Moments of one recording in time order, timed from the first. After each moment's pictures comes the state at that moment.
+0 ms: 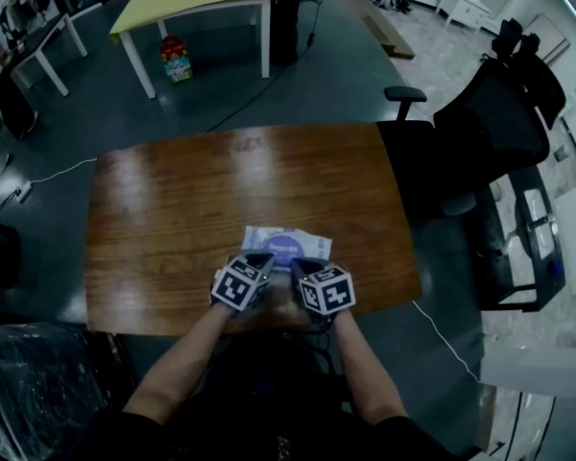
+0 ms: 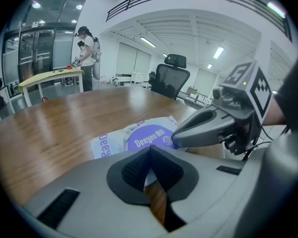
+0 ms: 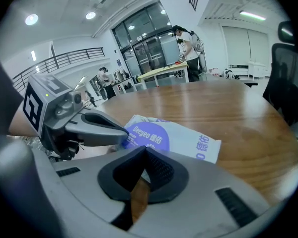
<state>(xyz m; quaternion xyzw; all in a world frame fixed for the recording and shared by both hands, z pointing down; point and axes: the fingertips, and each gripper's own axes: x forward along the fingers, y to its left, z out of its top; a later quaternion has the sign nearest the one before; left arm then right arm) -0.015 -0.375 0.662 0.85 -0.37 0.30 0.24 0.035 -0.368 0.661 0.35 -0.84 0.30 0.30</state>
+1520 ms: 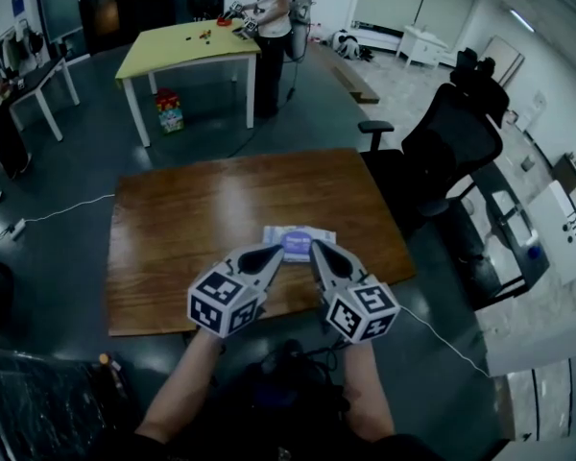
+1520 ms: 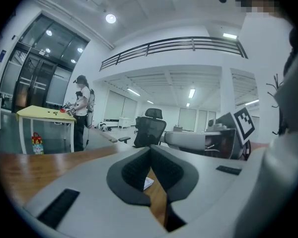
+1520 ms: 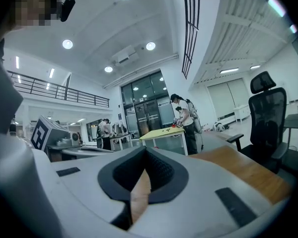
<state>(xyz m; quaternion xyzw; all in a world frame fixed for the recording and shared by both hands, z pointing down) -0.061 -0.255 0.414 0.93 -0.35 0.05 0.11 -0.004 -0.260 0.400 0.46 -0.88 0.12 0.00</state>
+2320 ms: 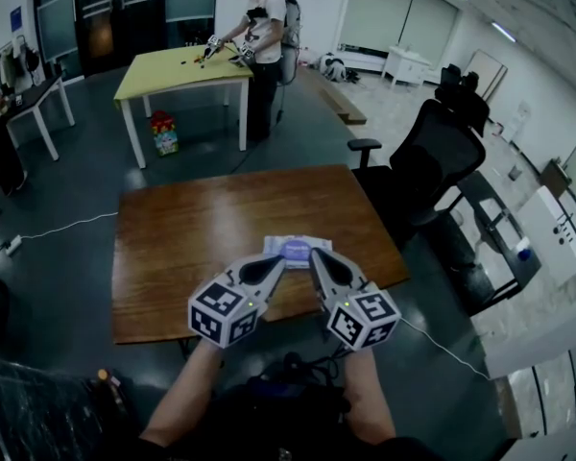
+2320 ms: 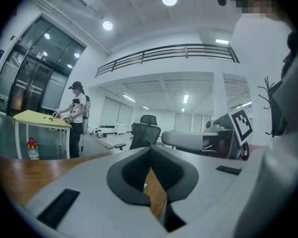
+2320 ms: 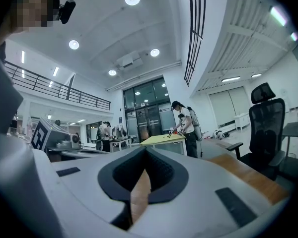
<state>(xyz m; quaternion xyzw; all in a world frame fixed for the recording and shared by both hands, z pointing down) -0.070 -0.214 0.386 0.94 -0.33 0.02 0.08 -0.018 -0.219 0.369 0.47 -0.88 0.09 -0.02</state>
